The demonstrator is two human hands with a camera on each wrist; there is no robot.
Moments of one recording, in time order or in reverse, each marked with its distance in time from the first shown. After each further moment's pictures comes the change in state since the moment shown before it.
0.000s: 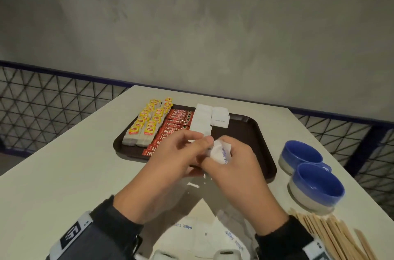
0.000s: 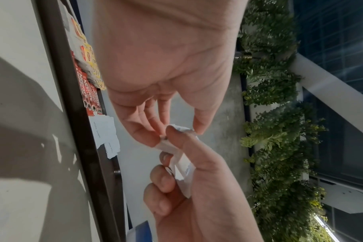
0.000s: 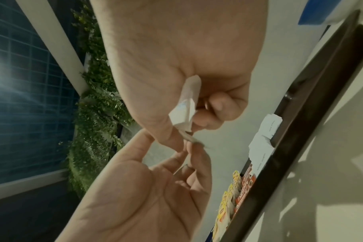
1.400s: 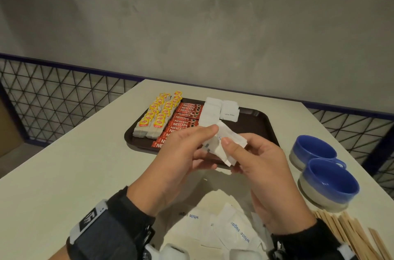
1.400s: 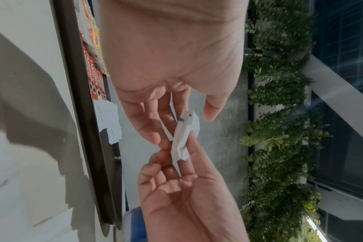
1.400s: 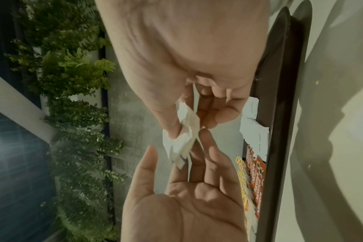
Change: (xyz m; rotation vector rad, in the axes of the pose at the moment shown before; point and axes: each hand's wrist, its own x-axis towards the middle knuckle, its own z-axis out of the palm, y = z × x) left_hand -0.009 0.000 0.002 -0.079 -0.116 0.045; right_hand -0.010 0.010 -0.018 0.430 0.032 0.162
